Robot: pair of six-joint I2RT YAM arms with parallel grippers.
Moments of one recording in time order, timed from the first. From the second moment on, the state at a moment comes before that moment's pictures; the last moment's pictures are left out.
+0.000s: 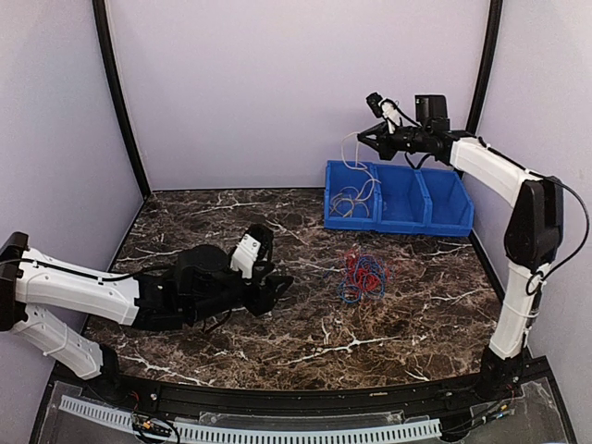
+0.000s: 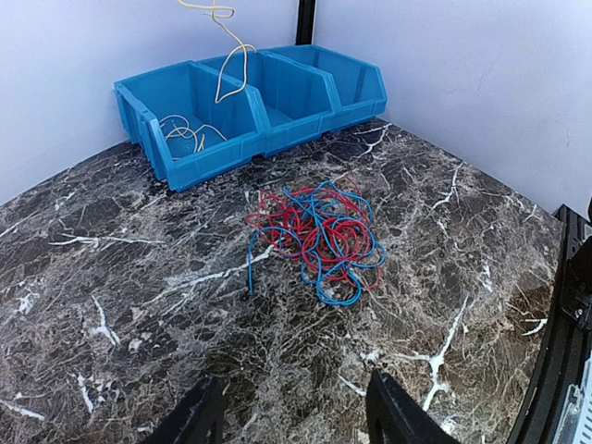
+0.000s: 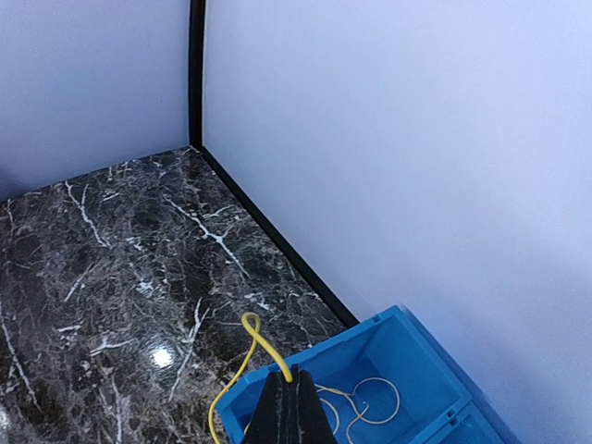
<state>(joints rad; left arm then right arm) -1.14 1.37 0.69 0.32 -0.31 -0.21 0.29 1.88 1.80 -0.26 -0.64 -0.37</state>
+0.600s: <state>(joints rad) -1.14 1.31 0.67 0.25 -0.34 -0.26 0.29 2.05 1.82 -0.27 -0.52 -0.36</state>
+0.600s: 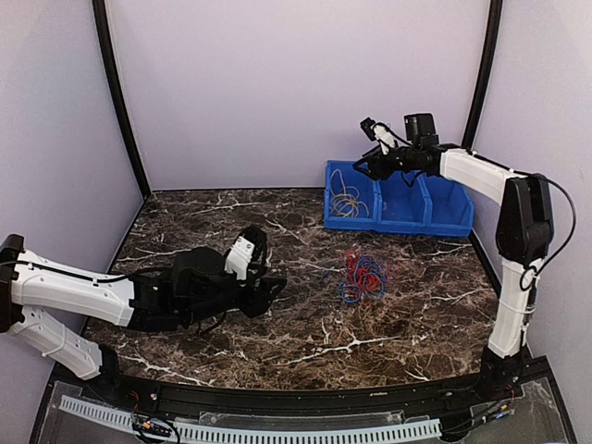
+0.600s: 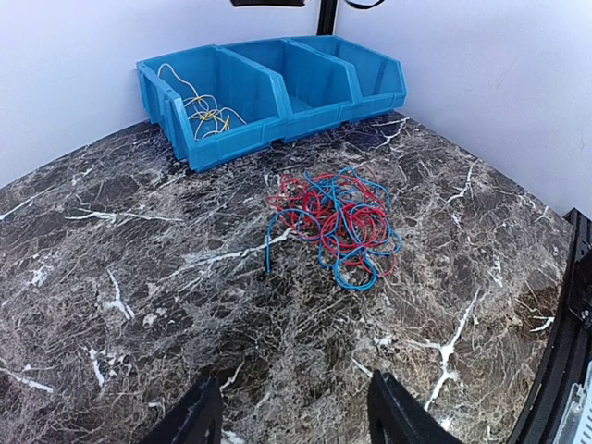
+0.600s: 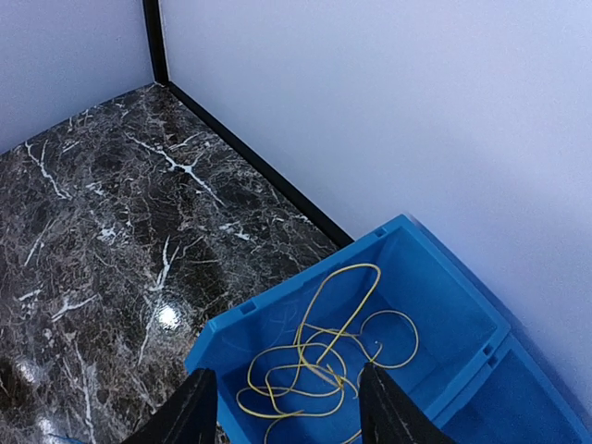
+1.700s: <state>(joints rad) -1.14 1.35 0.72 0.24 -0.29 -0.21 0.32 1.73 1.18 -0.59 -0.58 -0.76</state>
